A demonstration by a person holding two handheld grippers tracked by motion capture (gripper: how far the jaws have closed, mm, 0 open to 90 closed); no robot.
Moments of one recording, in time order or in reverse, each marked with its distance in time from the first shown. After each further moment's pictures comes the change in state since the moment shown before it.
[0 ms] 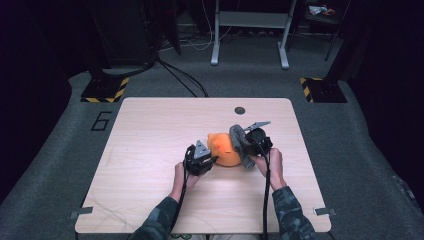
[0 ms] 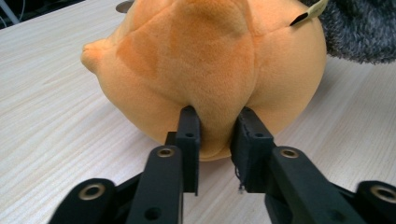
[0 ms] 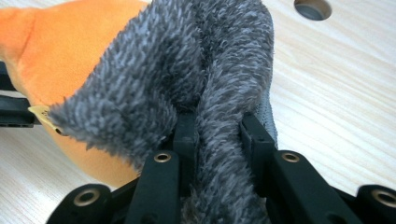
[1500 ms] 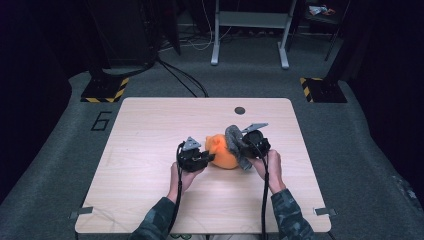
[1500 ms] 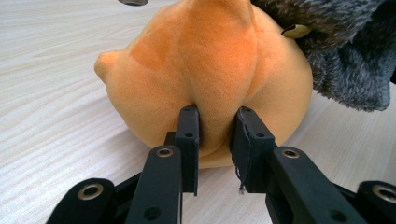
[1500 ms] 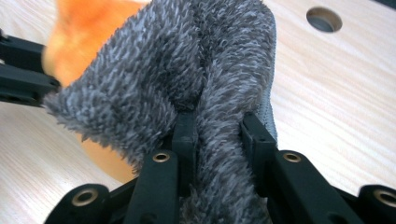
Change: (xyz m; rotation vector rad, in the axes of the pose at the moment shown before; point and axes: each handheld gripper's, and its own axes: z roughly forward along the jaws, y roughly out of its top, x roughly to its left) left arm 0.014 0.006 -0.017 -0.012 -0.081 -0.202; right arm 0.015 0.001 -0.011 -0.014 0.013 -0.034
